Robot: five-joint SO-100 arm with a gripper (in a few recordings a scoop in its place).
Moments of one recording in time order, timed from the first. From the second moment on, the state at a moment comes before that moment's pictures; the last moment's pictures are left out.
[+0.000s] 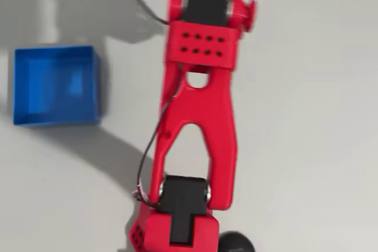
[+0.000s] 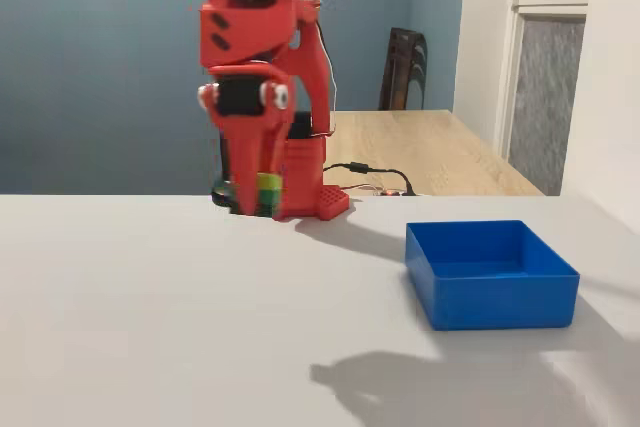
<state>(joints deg) 2.3 92.9 85.9 75.7 12.0</state>
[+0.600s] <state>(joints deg) -28.8 92.8 85.9 75.7 9.1</state>
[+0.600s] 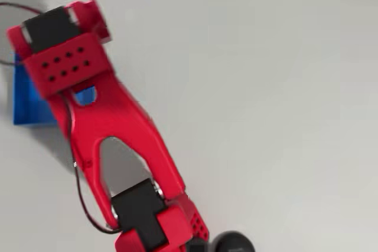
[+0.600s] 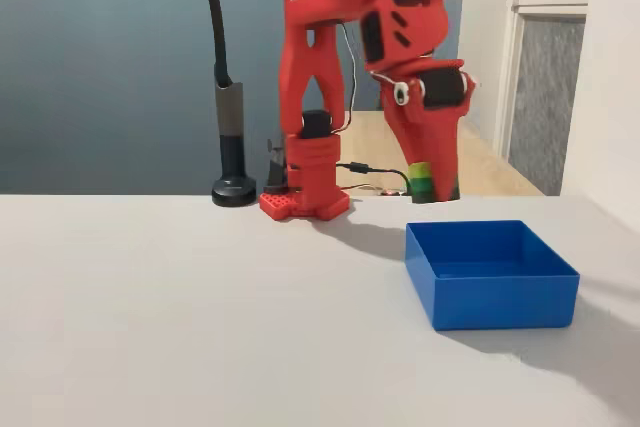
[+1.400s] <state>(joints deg) -36.9 92.7 93.3 69.8 5.2</state>
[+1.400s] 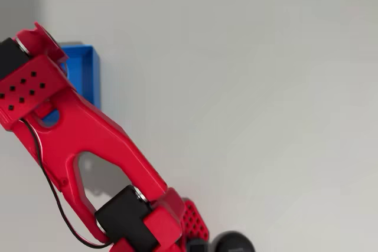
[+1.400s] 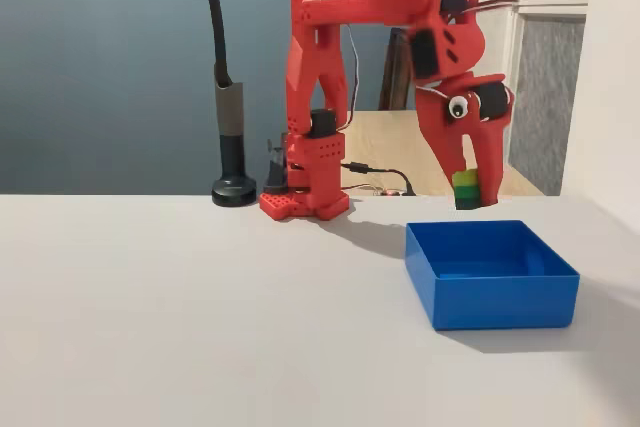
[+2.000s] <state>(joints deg) -37.6 92.7 105.1 59.6 3.5</state>
